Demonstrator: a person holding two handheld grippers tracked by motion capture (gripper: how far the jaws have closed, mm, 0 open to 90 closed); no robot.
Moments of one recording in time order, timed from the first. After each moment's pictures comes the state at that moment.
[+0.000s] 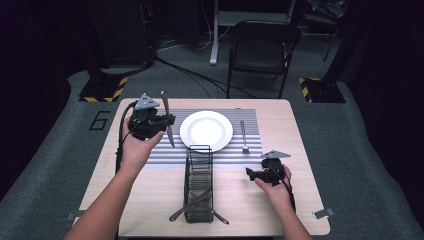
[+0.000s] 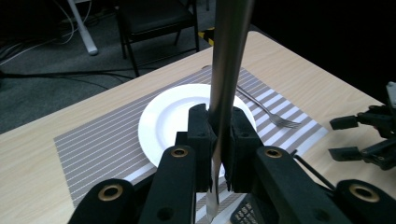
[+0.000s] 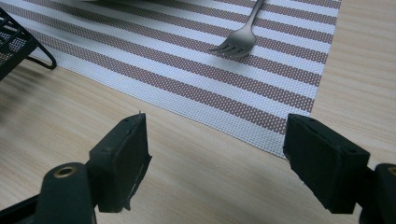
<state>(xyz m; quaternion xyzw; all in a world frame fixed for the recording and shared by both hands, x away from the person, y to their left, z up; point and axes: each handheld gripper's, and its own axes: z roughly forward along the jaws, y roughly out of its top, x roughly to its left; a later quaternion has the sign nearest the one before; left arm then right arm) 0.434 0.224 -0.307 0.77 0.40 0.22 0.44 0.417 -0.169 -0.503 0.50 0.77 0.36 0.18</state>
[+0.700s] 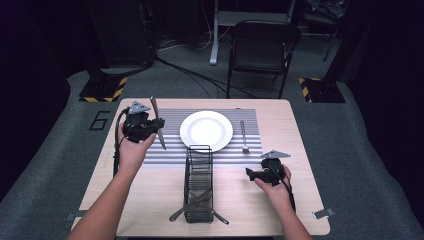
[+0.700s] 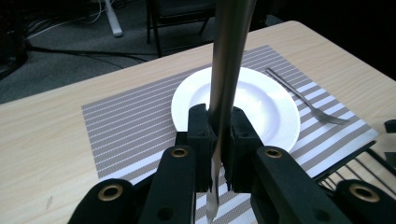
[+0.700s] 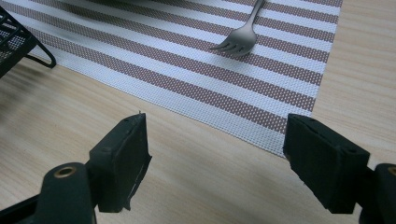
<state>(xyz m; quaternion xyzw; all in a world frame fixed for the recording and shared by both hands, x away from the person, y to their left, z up) 0.450 0.252 -0.348 0.75 0.46 0.23 0.42 0.417 -0.169 -0.503 0.50 0.77 0.36 0.17</state>
